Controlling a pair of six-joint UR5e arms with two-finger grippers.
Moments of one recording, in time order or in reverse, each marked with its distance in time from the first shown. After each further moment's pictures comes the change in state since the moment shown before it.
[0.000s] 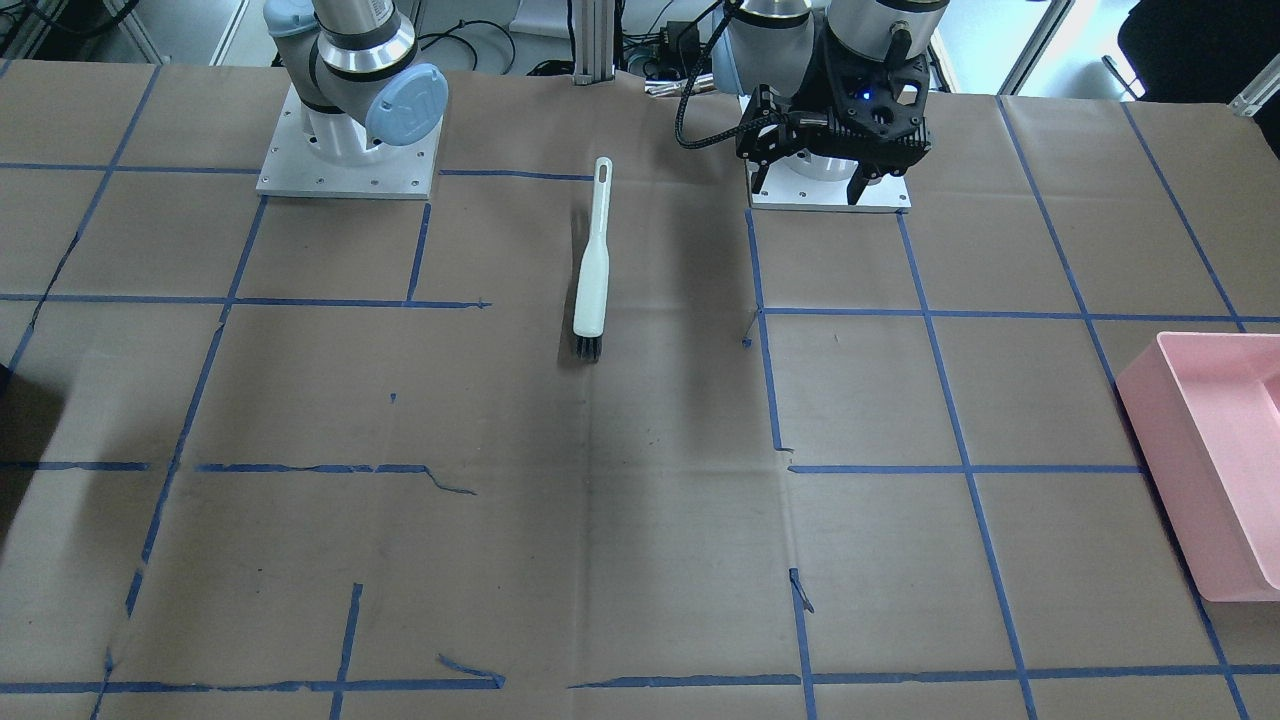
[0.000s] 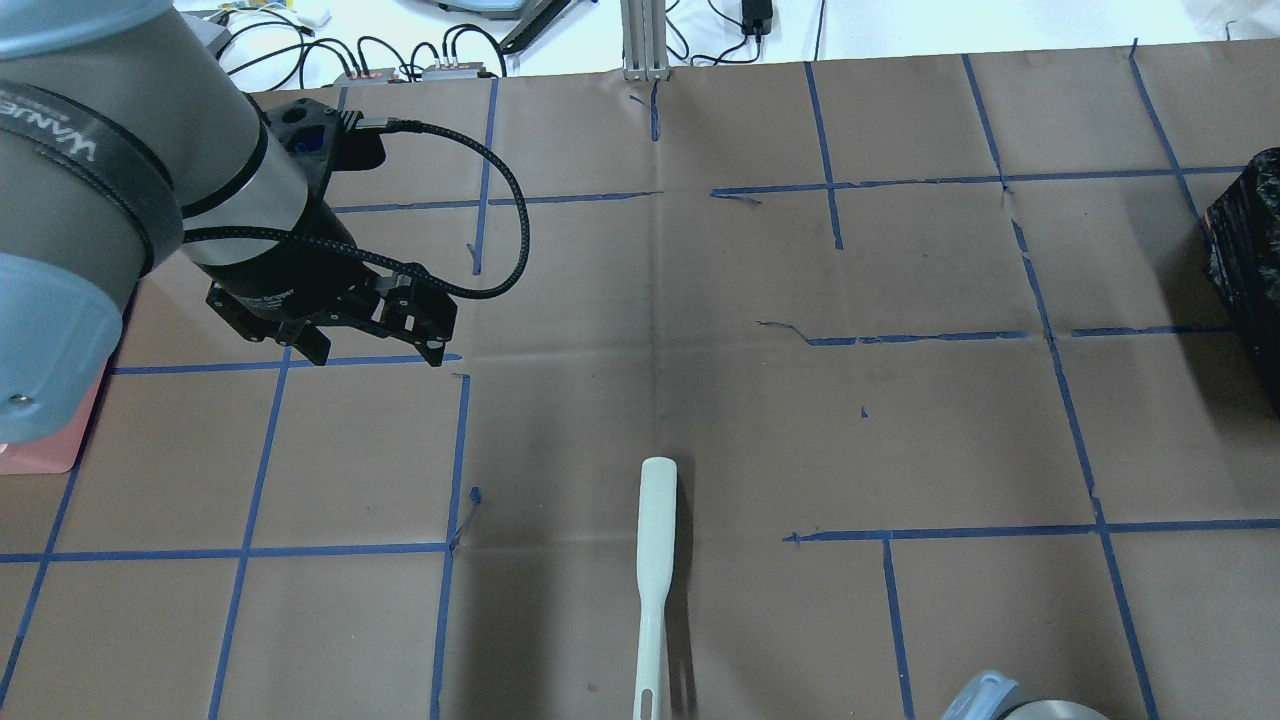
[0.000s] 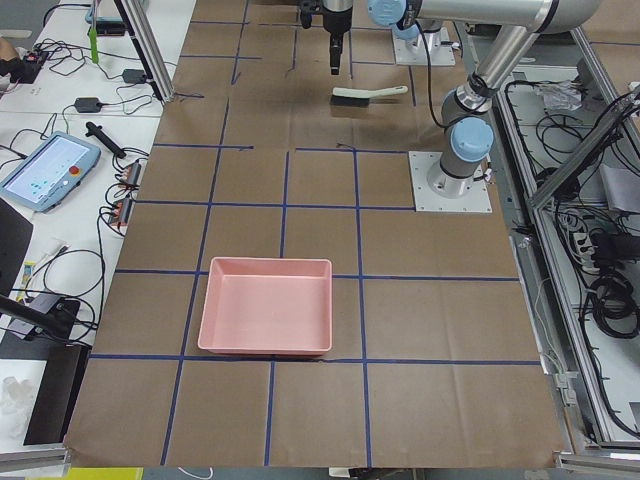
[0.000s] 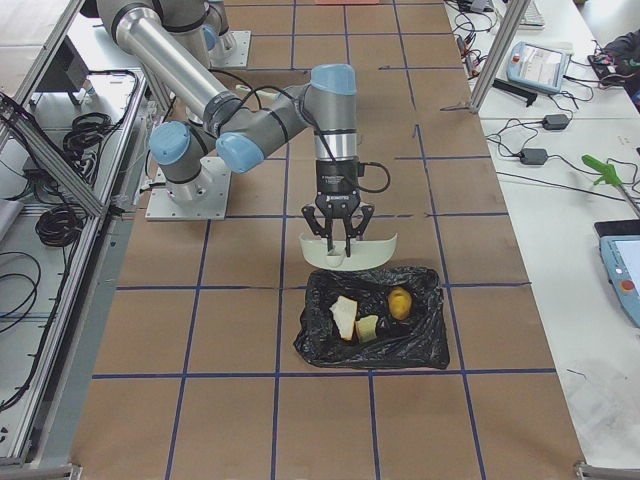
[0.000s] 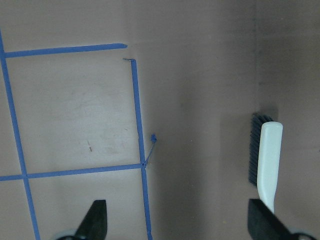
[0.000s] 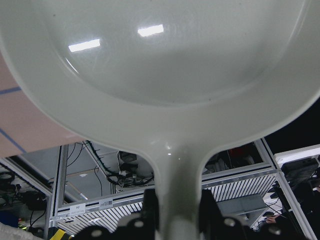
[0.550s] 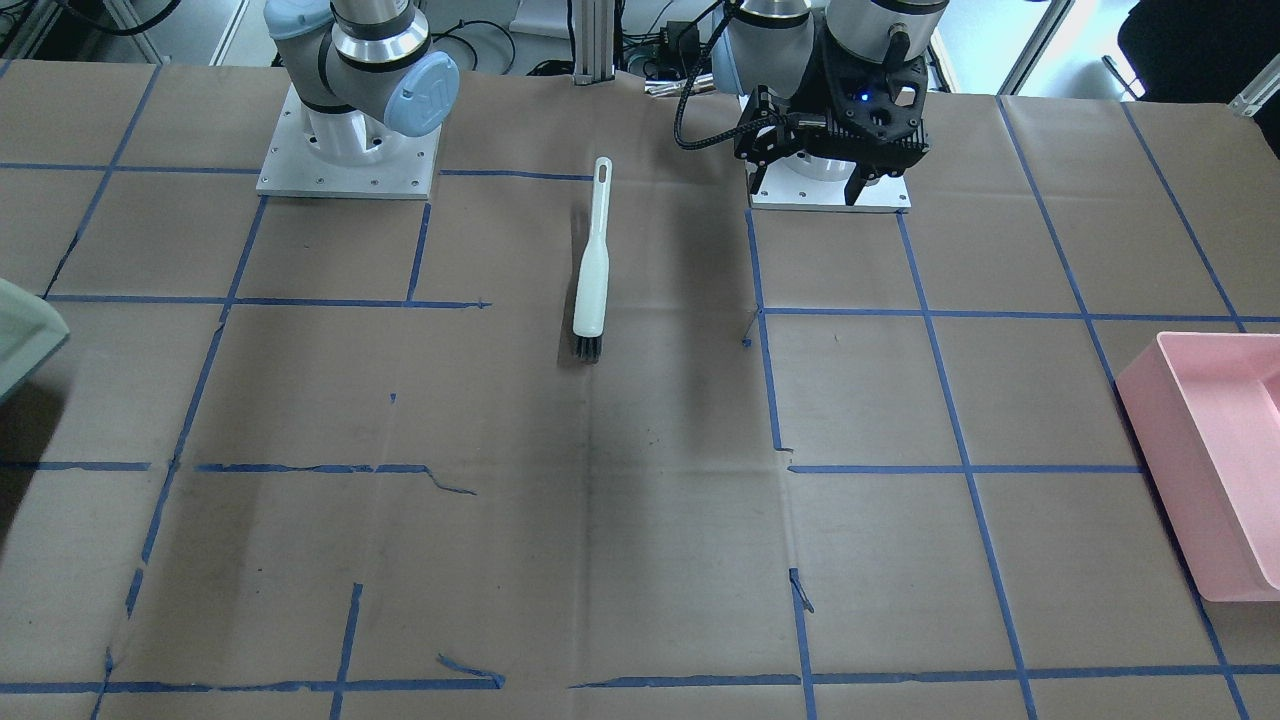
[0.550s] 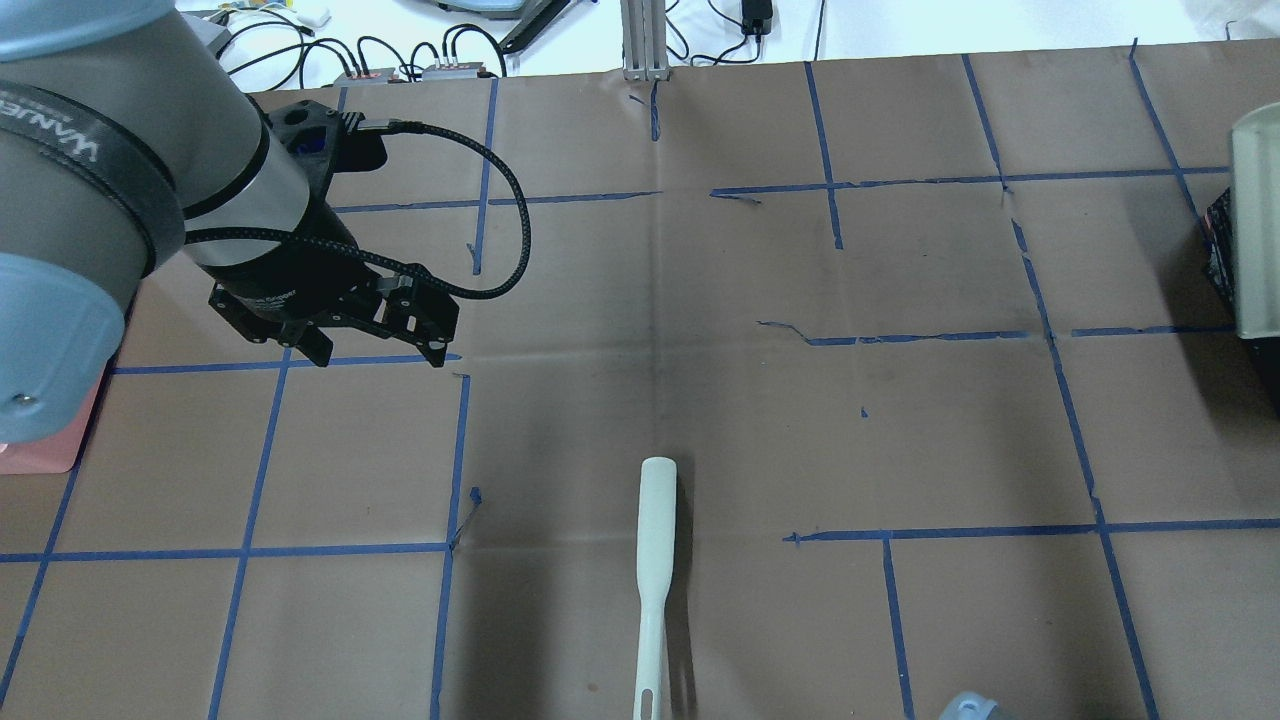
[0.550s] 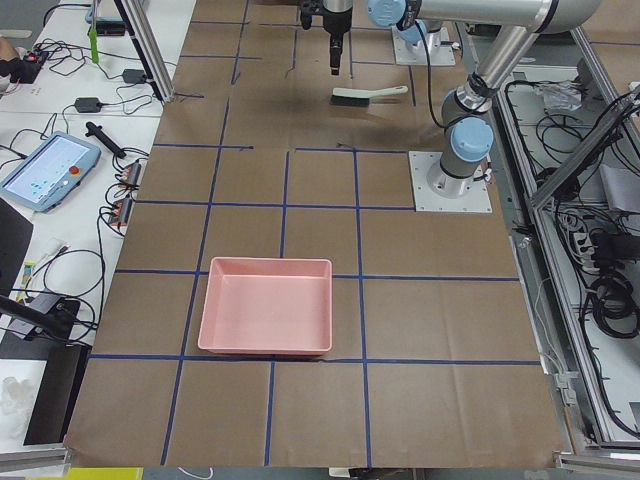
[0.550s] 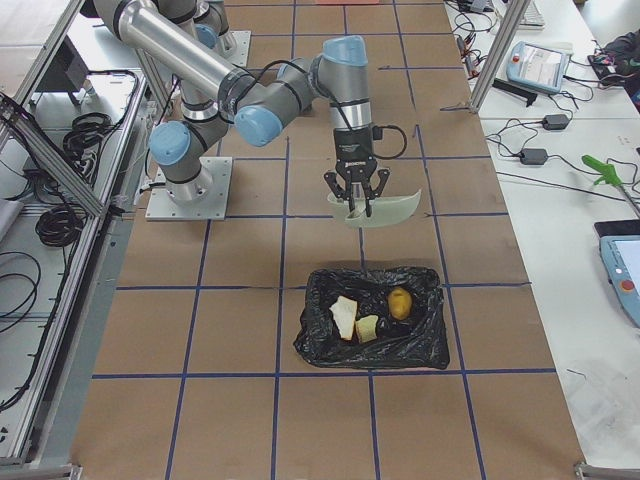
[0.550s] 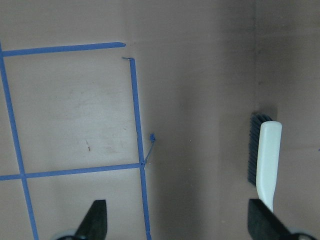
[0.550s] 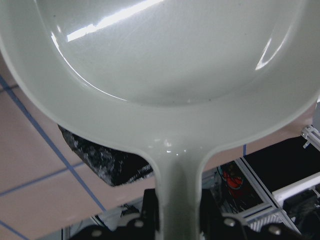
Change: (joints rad) left arm 0.000 -0.001 -0.001 0.000 -0.005 -0.001; right arm 0.125 -0.037 0.001 0.190 0.133 0.343
